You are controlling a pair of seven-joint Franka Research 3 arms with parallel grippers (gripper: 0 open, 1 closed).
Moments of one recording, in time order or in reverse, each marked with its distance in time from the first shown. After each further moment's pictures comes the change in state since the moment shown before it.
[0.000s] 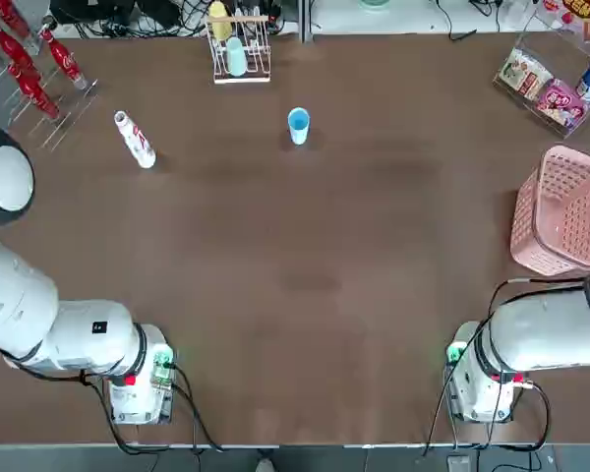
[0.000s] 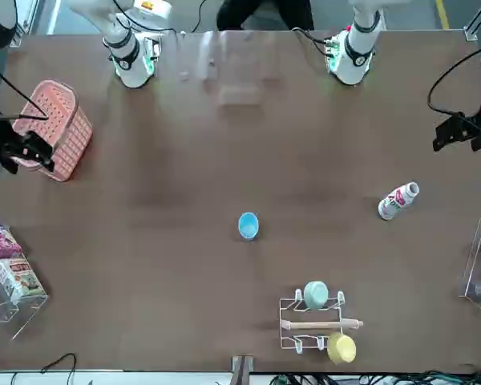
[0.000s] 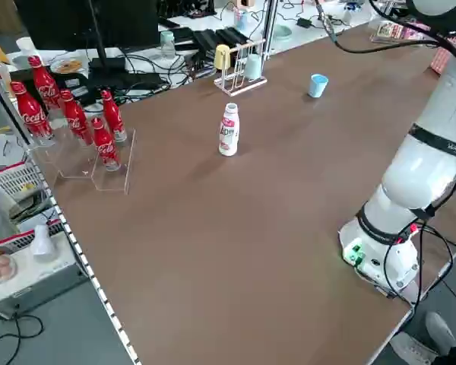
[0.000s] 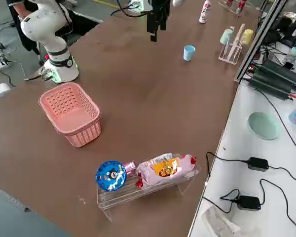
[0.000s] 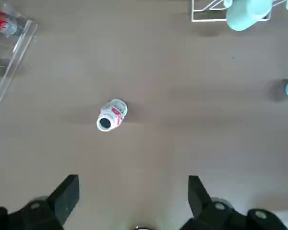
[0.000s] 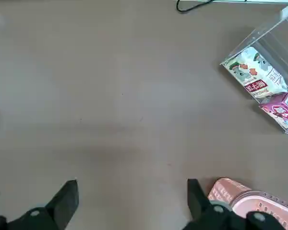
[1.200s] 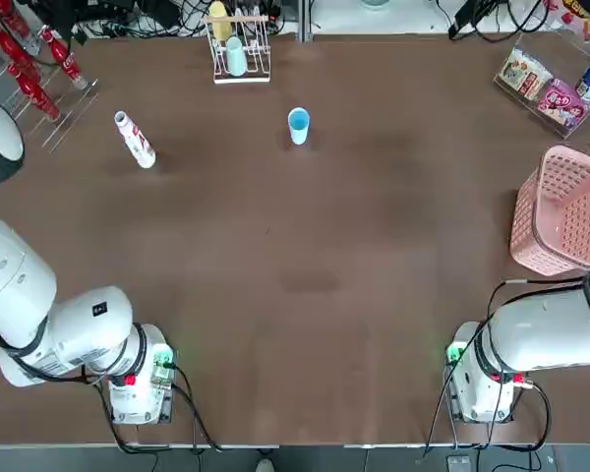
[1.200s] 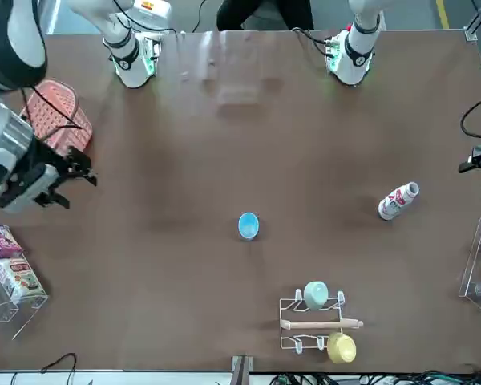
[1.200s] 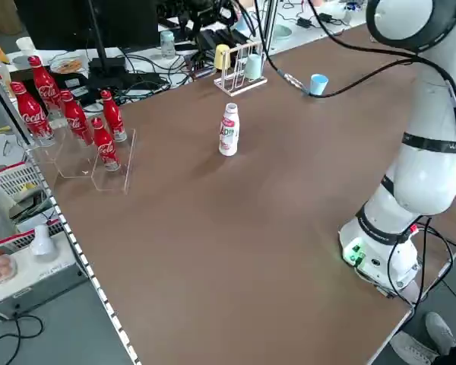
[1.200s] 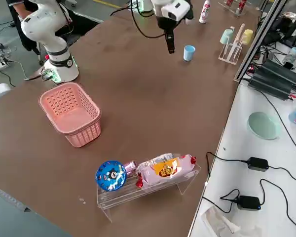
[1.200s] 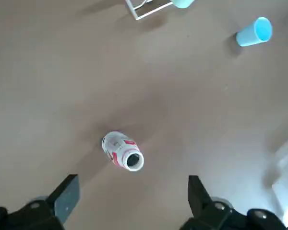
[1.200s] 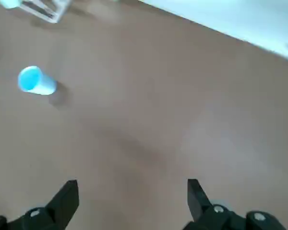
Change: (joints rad) left arm 0.328 0.214 0.032 -0.016 -0.341 0.078 0.936; right arm 0.024 0.028 0.013 -0.283 0.417 0.374 -0.722
